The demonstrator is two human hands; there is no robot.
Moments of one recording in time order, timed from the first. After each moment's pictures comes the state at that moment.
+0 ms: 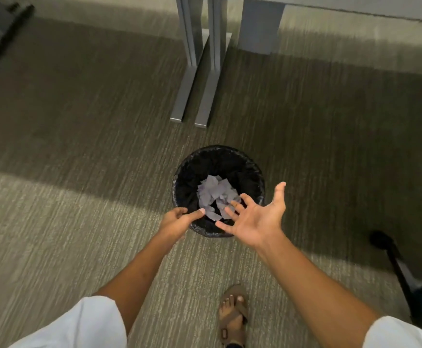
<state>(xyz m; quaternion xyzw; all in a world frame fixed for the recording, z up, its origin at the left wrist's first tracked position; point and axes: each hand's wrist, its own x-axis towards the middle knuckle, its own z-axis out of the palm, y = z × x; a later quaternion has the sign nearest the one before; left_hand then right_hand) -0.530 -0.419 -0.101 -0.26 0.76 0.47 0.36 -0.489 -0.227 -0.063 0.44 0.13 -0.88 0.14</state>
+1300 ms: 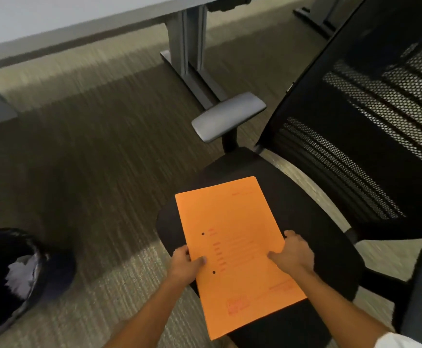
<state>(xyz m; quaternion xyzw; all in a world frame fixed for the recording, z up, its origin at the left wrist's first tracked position) -0.147 -0.006 -0.070 0.13 0.76 0.31 0.56 0.080 0.135 -0.050 0.71 0.65 -0.22 0.18</state>
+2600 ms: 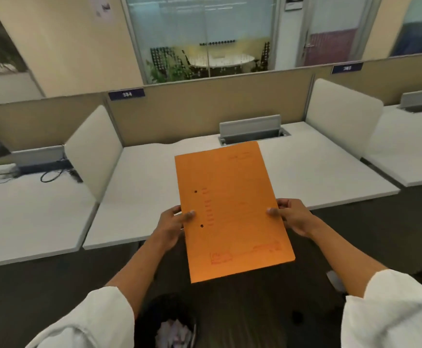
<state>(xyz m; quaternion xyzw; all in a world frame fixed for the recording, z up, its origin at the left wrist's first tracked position) -0.544 -0.146 0.407 0.10 0.66 0.67 0.34 -0.349 0.149 0.391 0.27 0.65 -0.70 -0.08</state>
